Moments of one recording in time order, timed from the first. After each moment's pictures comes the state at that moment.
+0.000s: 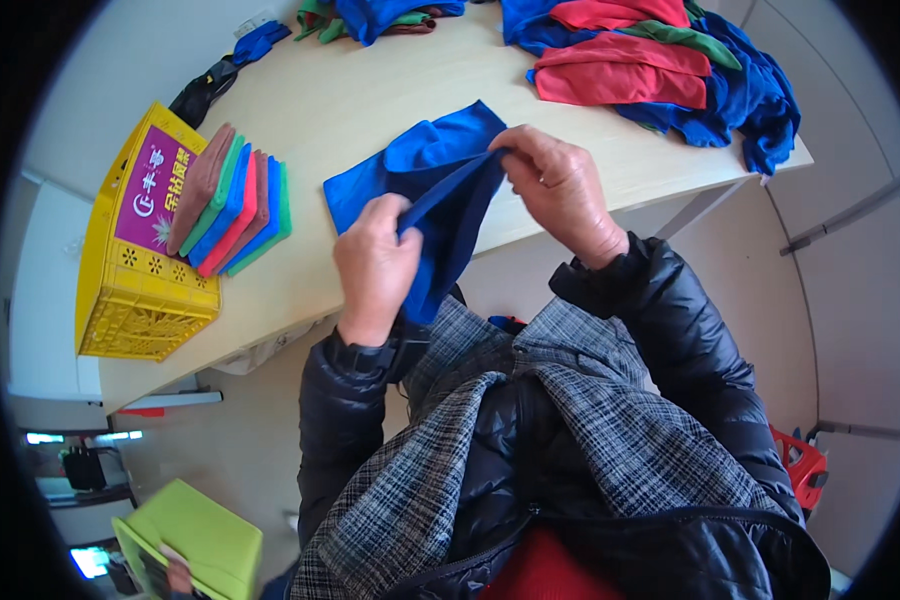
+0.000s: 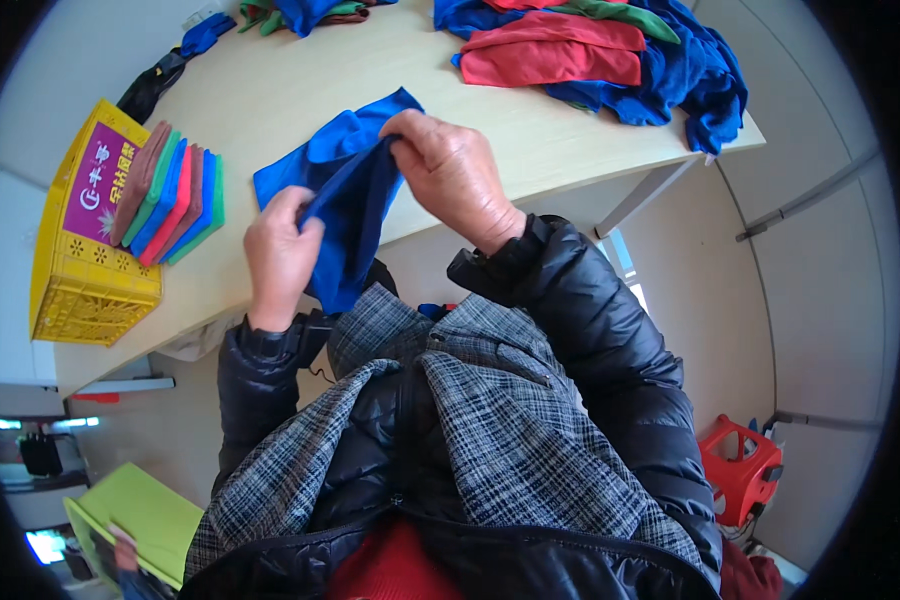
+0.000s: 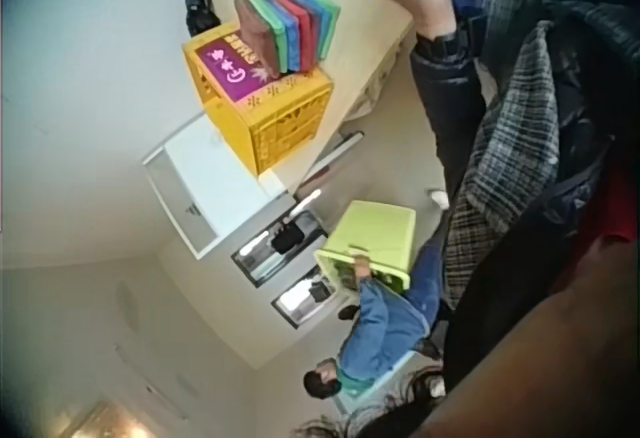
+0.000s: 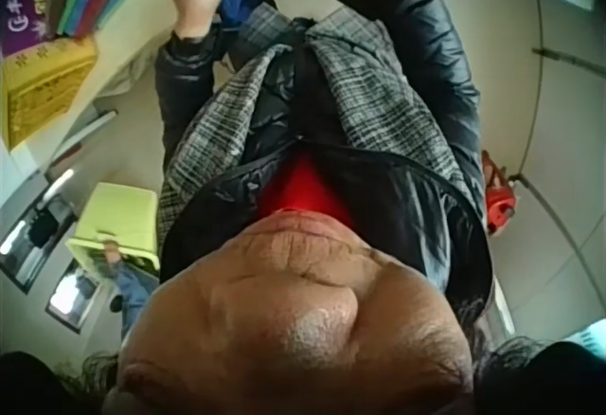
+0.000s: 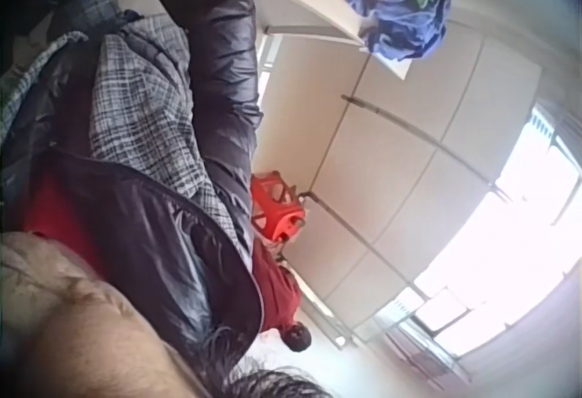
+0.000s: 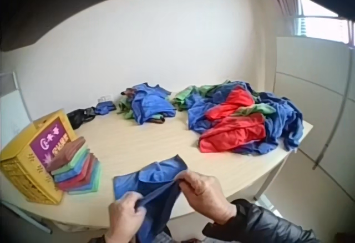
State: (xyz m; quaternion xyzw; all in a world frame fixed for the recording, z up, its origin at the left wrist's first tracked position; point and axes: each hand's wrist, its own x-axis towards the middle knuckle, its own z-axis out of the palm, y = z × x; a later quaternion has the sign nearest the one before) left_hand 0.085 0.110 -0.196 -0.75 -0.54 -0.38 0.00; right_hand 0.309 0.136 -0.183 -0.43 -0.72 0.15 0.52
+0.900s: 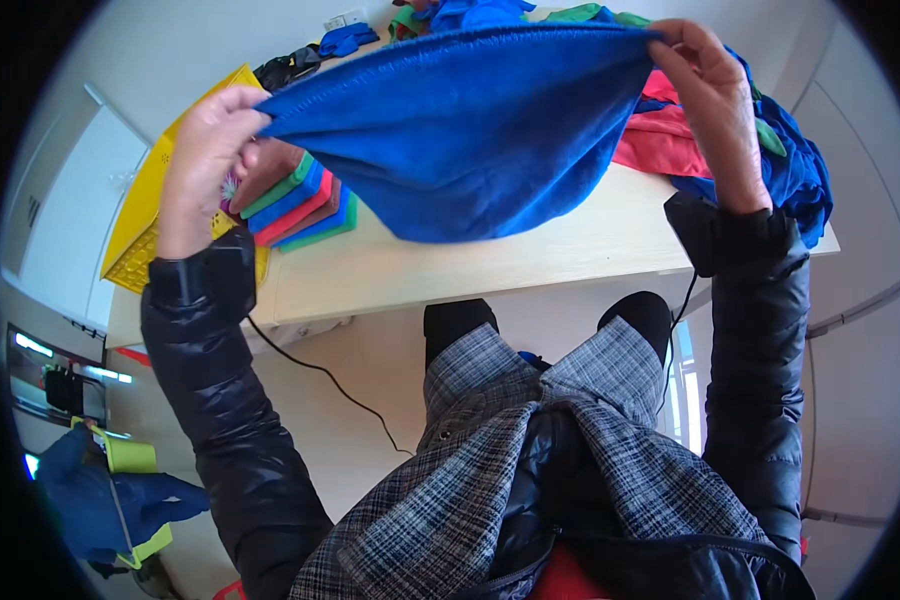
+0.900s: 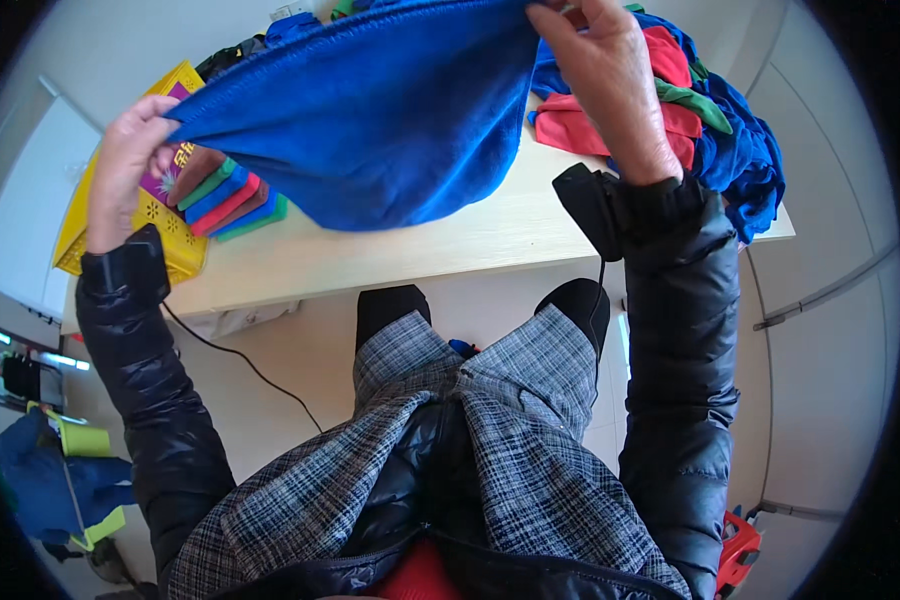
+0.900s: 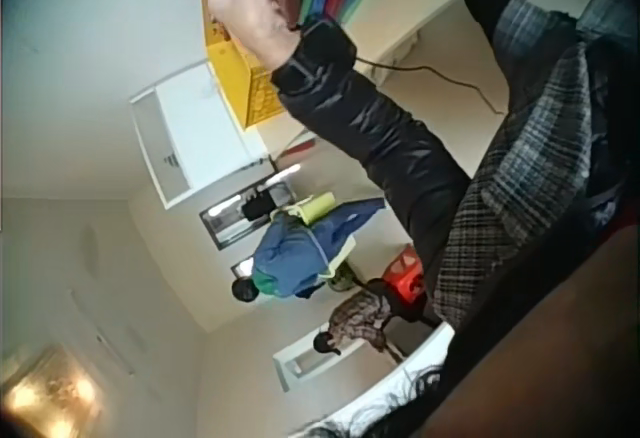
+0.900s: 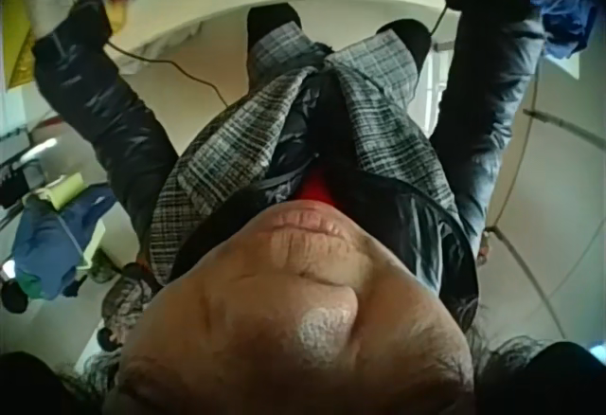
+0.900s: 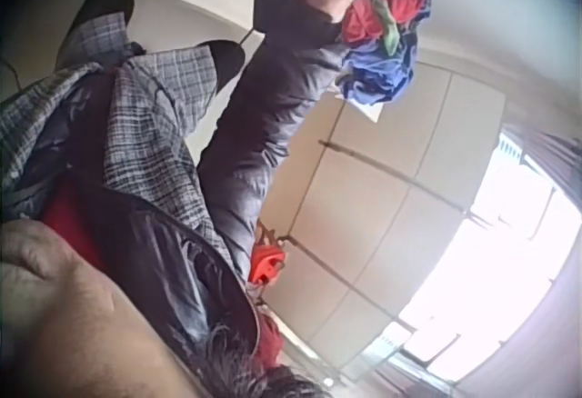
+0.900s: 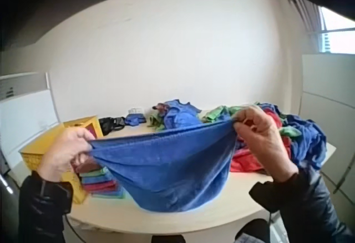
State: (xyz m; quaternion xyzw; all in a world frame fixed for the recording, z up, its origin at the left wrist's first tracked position) left_hand -0.092 0.135 0.013 -0.66 -0.57 -0.43 -0.24; right_hand 0.360 0.194 -0.042 -0.33 -0.72 0.12 0.59
